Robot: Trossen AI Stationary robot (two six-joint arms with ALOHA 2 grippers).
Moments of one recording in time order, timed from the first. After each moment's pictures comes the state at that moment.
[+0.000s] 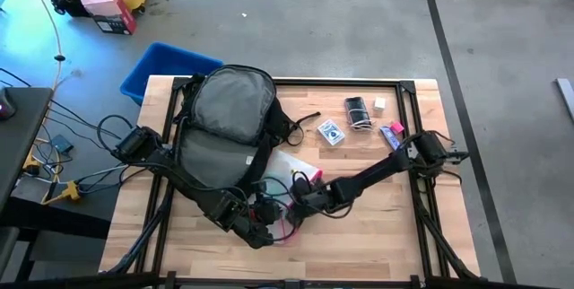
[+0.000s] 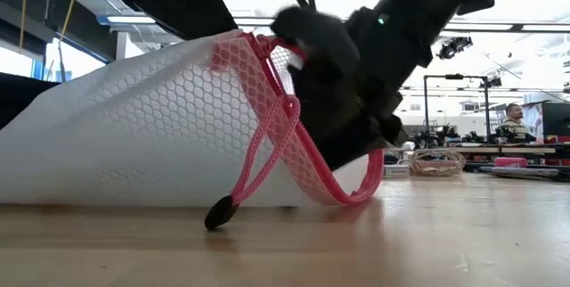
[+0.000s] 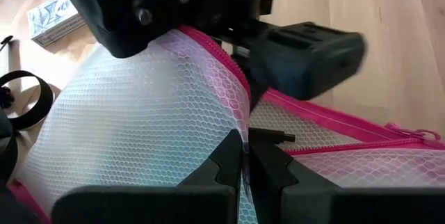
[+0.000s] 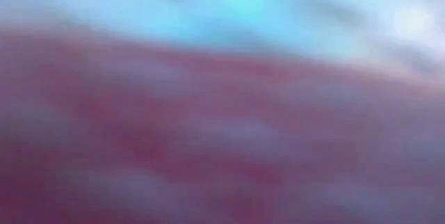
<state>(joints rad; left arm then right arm) -0.58 1.82 1.21 -0.36 -0.64 -0.46 0.37 2.02 1.21 -0.23 0.29 0.95</state>
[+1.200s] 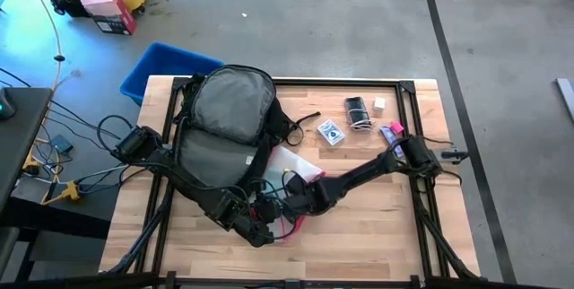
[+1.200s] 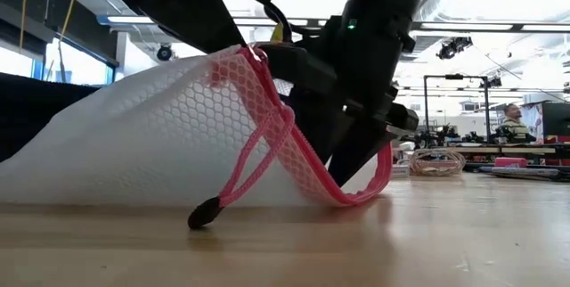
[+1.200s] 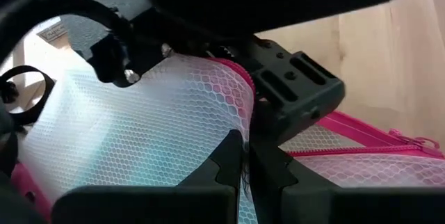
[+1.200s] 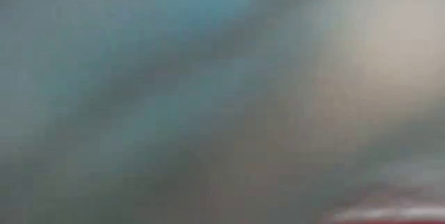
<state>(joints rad) -0.58 1.82 1.21 -0.37 -0.64 -0.48 0.33 2.16 1.48 -0.68 0.24 1.09</state>
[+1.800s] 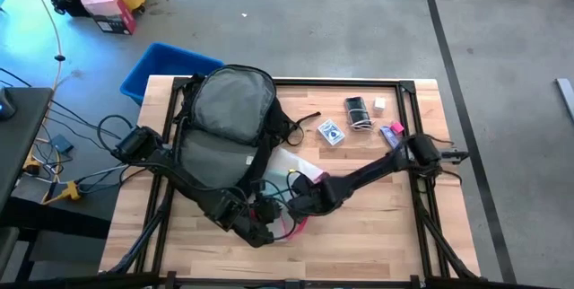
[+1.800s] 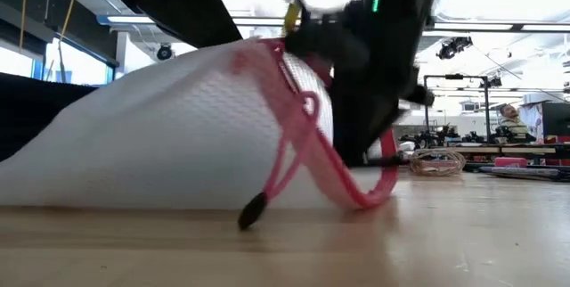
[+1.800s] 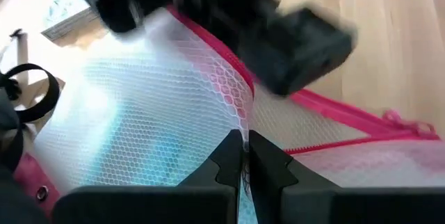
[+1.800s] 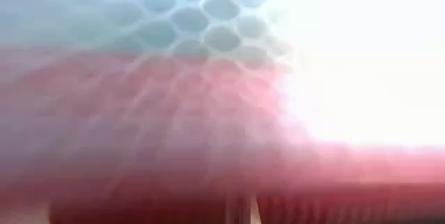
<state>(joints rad) -0.59 1.82 1.21 -0.38 -0.67 -0.49 0.38 2.04 1.47 -0.77 0.31 1.10</state>
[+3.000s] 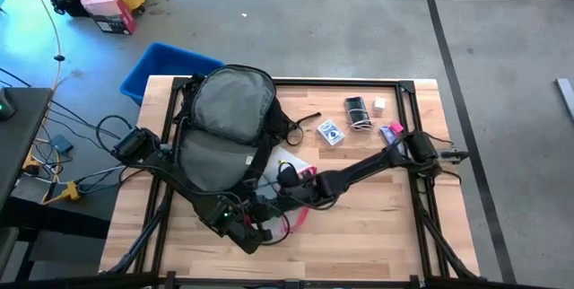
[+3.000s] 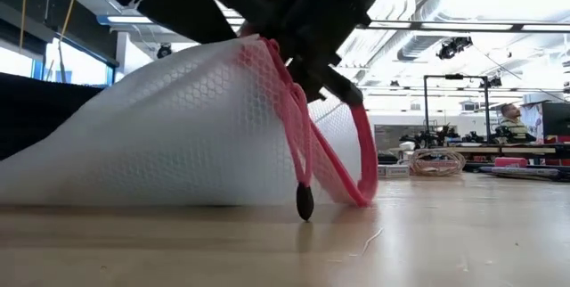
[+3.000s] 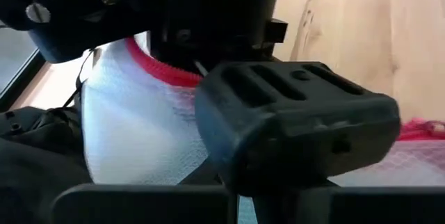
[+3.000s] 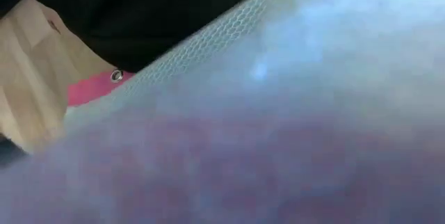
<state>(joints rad) -0.62 1.82 1.21 -0.42 -0.88 -0.52 0.30 2.08 1.47 -0.35 0.40 0.98</state>
